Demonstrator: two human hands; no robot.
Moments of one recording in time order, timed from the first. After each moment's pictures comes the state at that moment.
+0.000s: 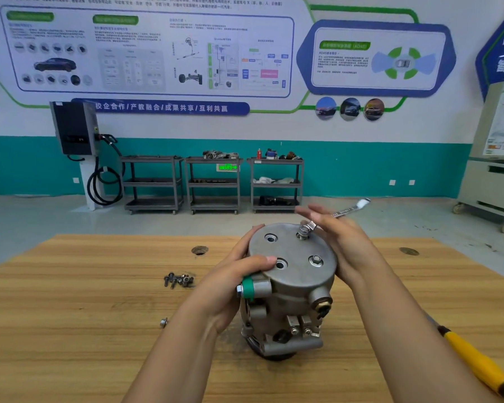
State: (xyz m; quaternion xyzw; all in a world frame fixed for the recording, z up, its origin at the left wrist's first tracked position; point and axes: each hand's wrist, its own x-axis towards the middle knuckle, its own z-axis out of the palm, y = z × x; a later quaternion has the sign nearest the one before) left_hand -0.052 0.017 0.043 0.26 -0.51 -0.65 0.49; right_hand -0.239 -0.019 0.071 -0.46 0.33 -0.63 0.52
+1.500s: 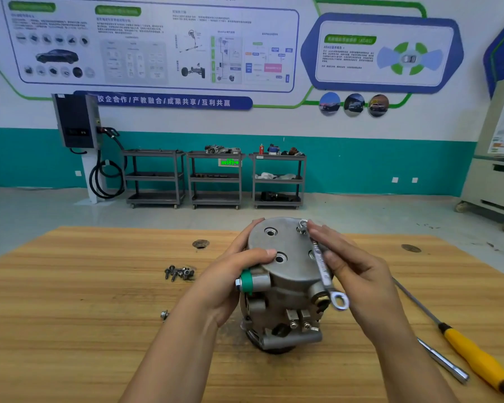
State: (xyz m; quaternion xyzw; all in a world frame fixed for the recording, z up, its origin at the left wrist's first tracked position) left_hand -0.051 0.018 0.042 0.27 -0.51 -0.65 0.49; right_hand -0.244 0.041 0.032 -0.70 0.31 -0.60 0.22
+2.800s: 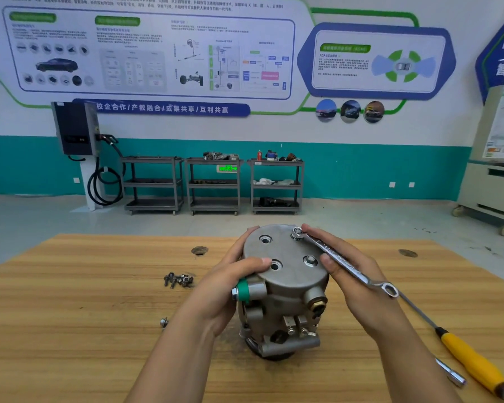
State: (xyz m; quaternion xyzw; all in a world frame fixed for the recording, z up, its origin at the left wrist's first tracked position) left_hand -0.048 0.021 0.039 0.28 -0.51 -0.64 0.50; right_hand -0.255 0.035 0.035 -0.72 0.33 -0.56 0.24
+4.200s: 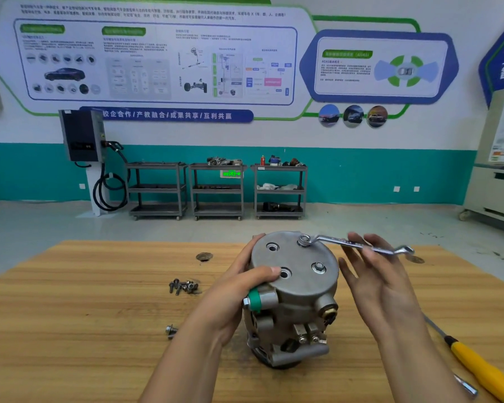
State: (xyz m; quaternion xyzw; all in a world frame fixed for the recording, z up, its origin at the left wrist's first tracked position) left_hand -0.051 0.027 0.041 0.31 -0.53 -0.61 0.51; right_hand -0.262 0.019 0.031 -0.37 0.16 -0.77 0.50
